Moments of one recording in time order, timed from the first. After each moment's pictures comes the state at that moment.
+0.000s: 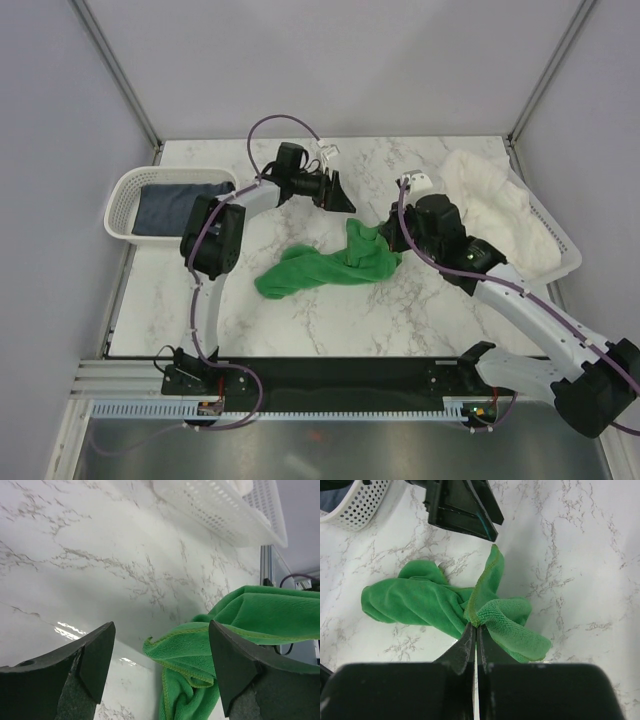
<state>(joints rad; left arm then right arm) -0.39 2.22 1.61 0.02 1.01 -0.21 0.59 1.09 0.92 -0.32 0.06 0.30</state>
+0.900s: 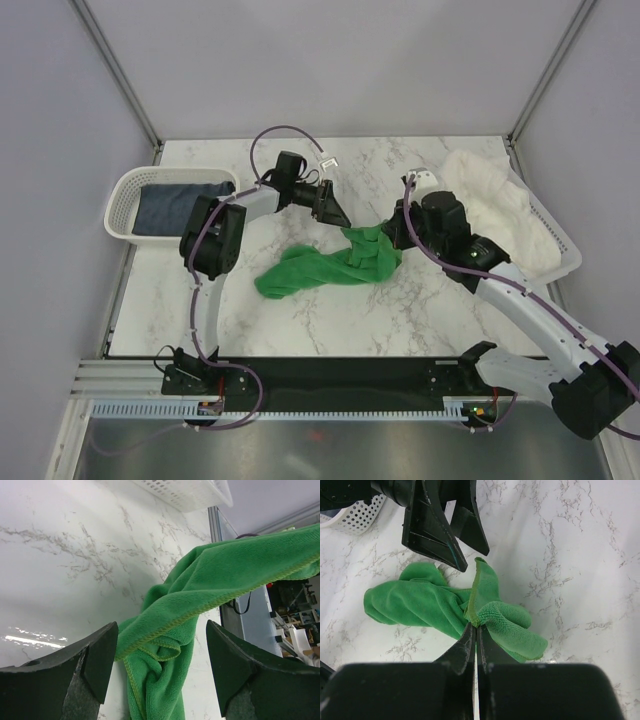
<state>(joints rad) -0.39 2.25 1.56 -0.03 1.29 -0.14 0.55 1.08 0.92 -0.32 0.00 0.30</state>
